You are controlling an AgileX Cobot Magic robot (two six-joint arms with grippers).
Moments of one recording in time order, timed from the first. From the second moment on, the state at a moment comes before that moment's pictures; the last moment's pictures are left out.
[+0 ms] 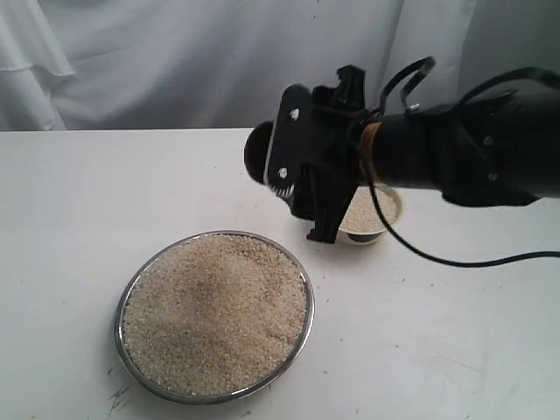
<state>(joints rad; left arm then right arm) 0.01 0.01 0.00 -0.04 0.29 0.01 0.71 1.69 -1.03 -1.51 -0.03 0.49</state>
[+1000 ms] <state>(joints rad) 0.01 0.01 0.00 -0.04 0.29 0.01 0.99 2.11 -1.26 -1.74 0.39 -0.14</state>
